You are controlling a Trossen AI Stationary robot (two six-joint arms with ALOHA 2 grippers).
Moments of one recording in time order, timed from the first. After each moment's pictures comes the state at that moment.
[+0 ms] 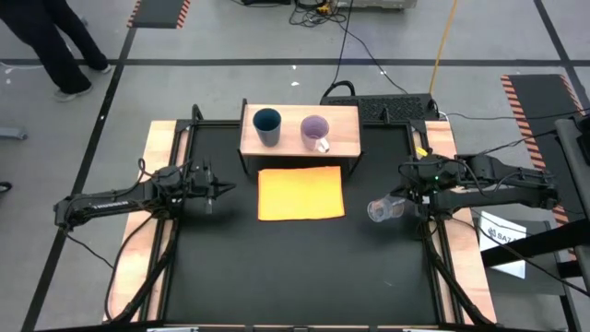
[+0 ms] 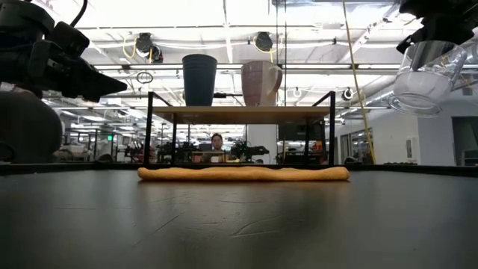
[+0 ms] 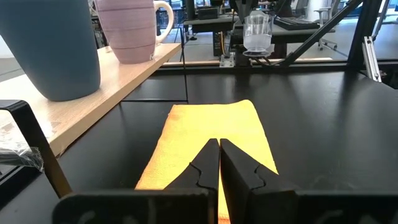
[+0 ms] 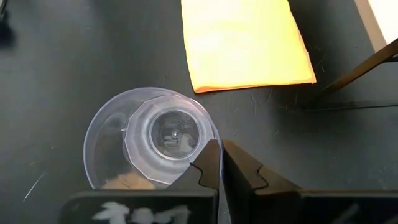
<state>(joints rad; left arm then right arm) 0.25 0.21 0.03 0.06 0.13 0.08 -0.07 0.57 0.76 -1.04 -0.05 0.02</state>
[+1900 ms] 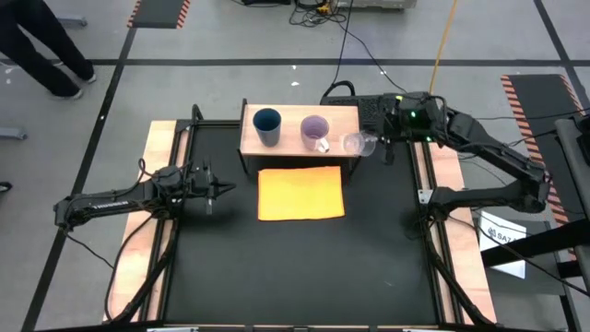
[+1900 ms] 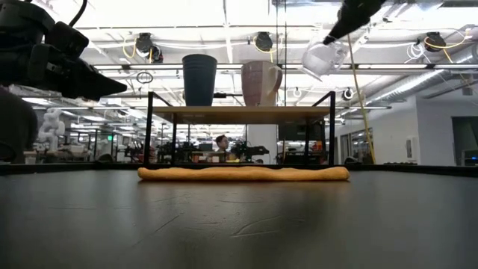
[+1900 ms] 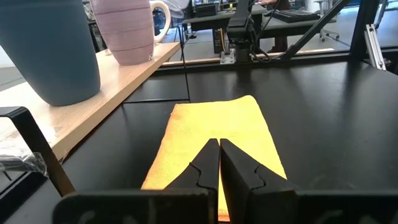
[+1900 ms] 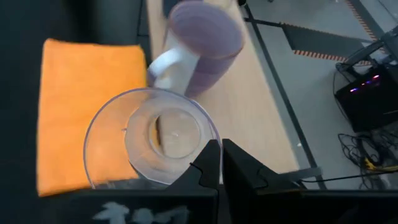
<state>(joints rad) 0.25 0.21 0.03 0.05 0.13 0.14 -0.52 1.04 1.22 -0.83 -0.03 -0.43</state>
